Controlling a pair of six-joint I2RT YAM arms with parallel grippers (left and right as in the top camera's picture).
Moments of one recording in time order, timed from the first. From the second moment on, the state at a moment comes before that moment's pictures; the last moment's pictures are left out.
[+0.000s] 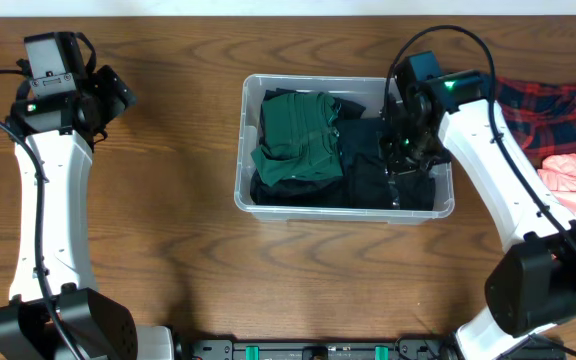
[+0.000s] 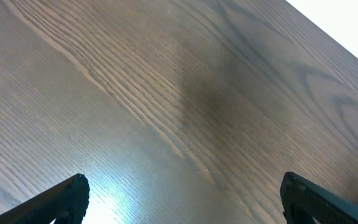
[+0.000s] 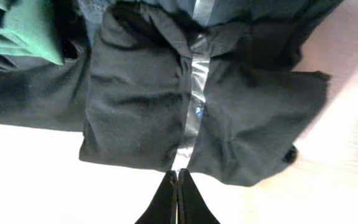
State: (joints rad) left arm 0.21 1.58 1.48 -0.84 -0.17 -0.46; right arm 0.28 1.79 1.55 -1.31 -0.08 0.06
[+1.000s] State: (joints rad) left arm 0.21 1.58 1.48 -0.84 -0.17 -0.46; right arm 0.28 1.85 1.48 -1.24 -0.18 0.04
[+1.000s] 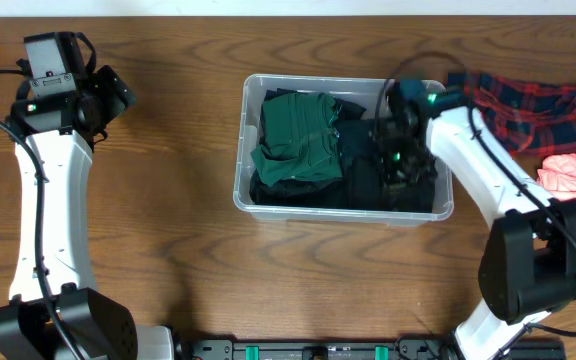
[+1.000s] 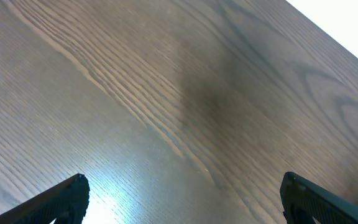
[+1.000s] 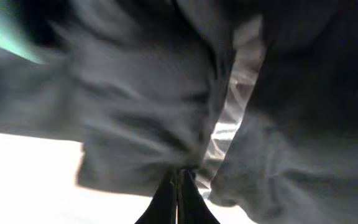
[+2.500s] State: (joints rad) left arm 0.21 1.58 1.48 -0.84 -0.17 -0.46; right arm 0.15 1.85 1.69 -1.28 -0.29 -0.03
